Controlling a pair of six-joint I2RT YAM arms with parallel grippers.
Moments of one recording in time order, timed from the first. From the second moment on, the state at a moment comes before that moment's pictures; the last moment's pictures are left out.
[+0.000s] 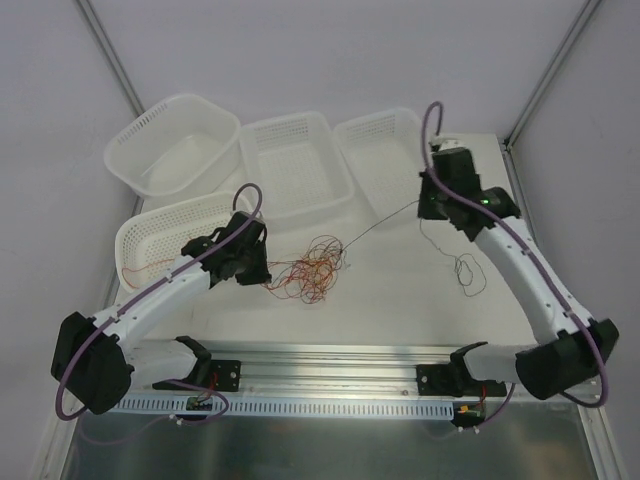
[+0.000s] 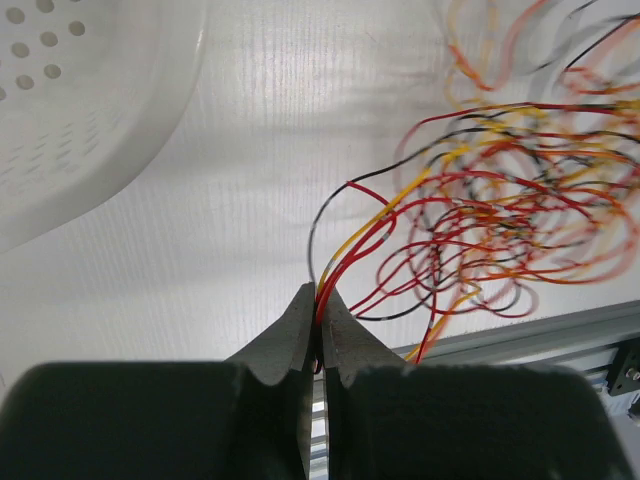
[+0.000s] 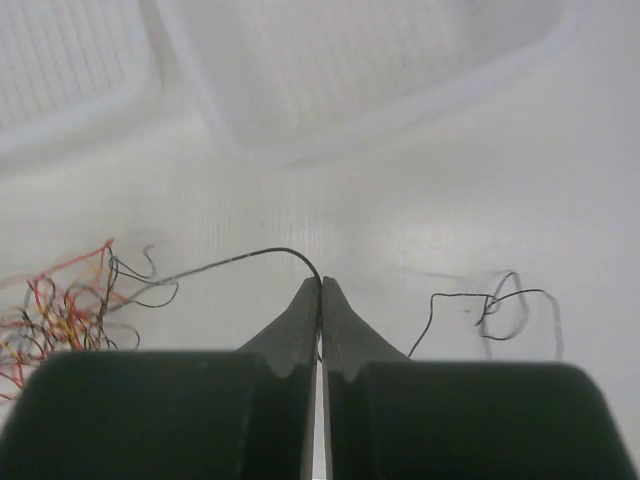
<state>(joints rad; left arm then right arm) -0.58 1.16 0.83 -0.71 -0.01 -0.66 0.47 1.35 1.30 -0.81 0.23 0.29</state>
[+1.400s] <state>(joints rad) -0.53 1.27 0.73 -0.80 -0.09 -0.68 -0.12 1.13 1.97 -0.87 -0.41 0.51</state>
